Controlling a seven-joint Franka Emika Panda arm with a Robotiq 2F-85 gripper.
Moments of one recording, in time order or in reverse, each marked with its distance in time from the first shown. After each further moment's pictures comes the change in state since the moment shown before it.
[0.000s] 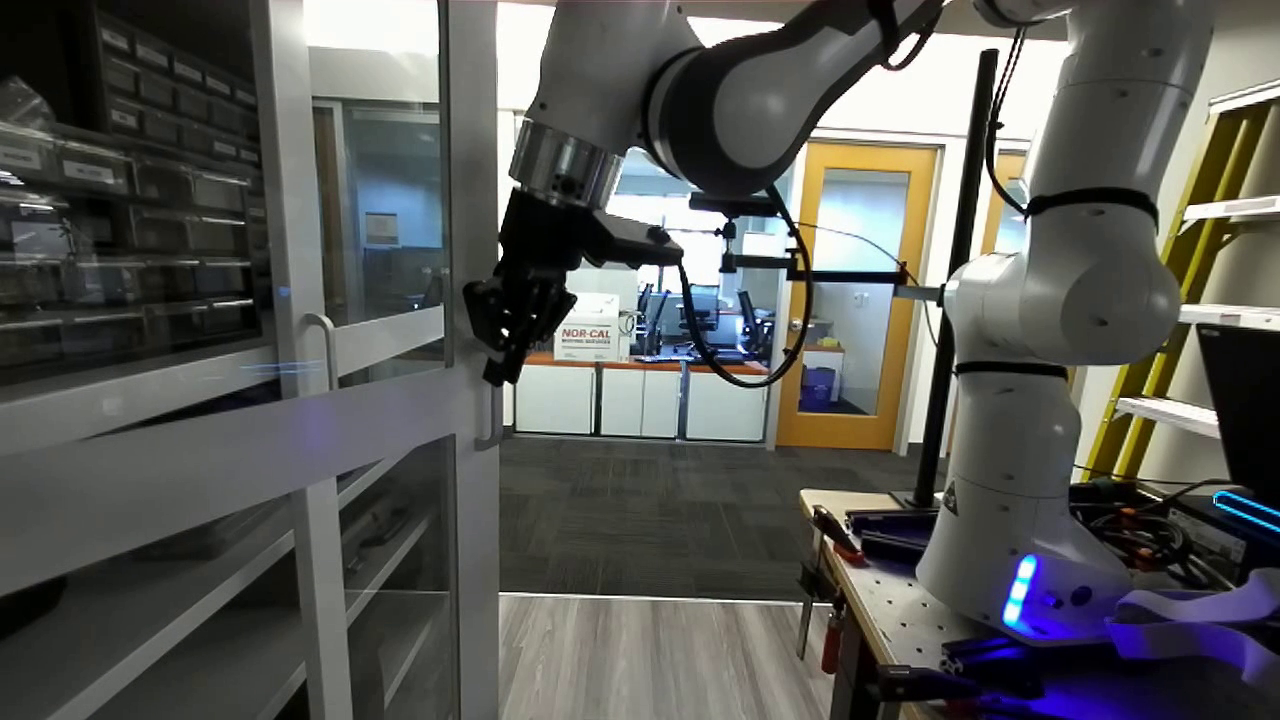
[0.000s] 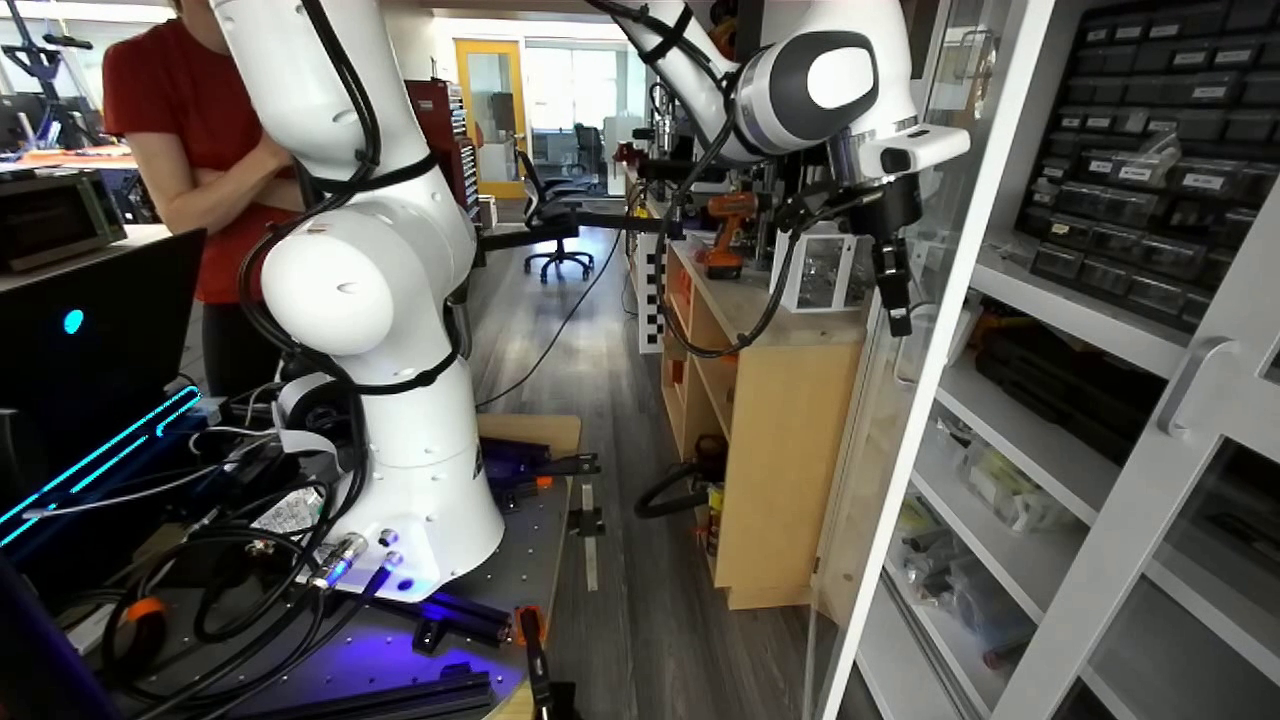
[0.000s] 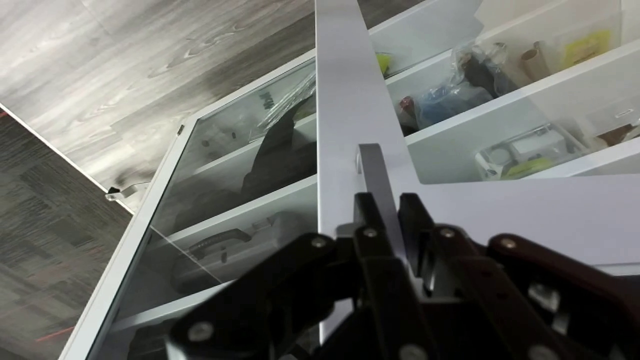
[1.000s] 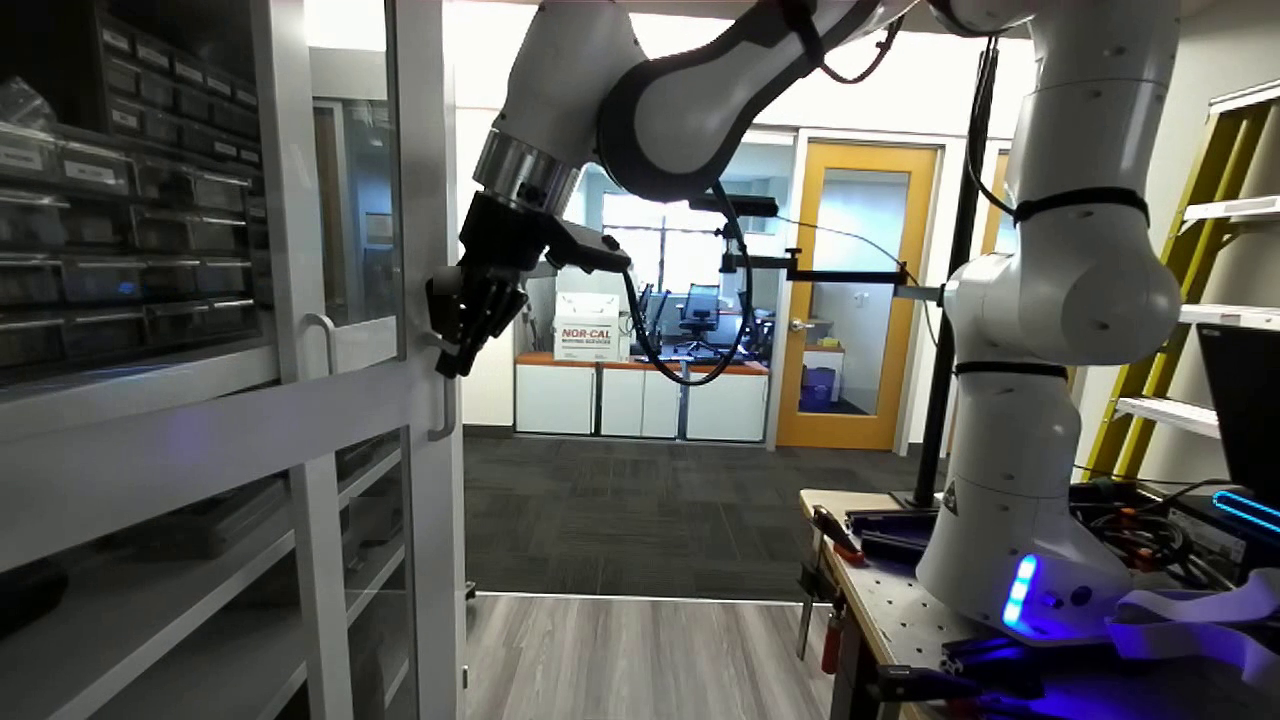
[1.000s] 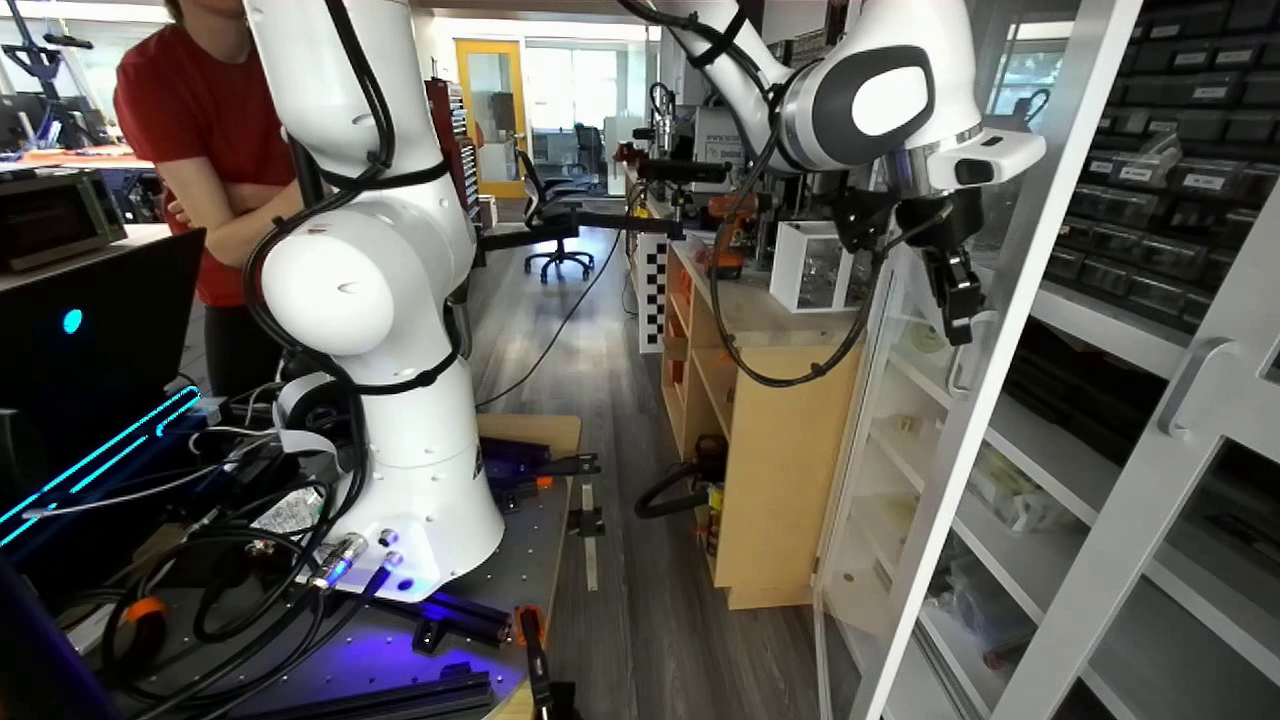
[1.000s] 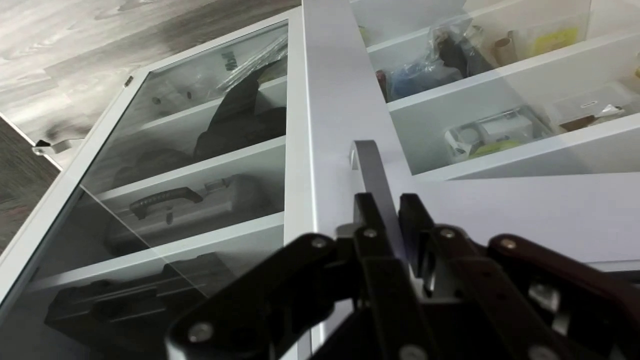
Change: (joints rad) arm 0.002 0.122 -0.085 0.094 0.087 0.119 -0.289
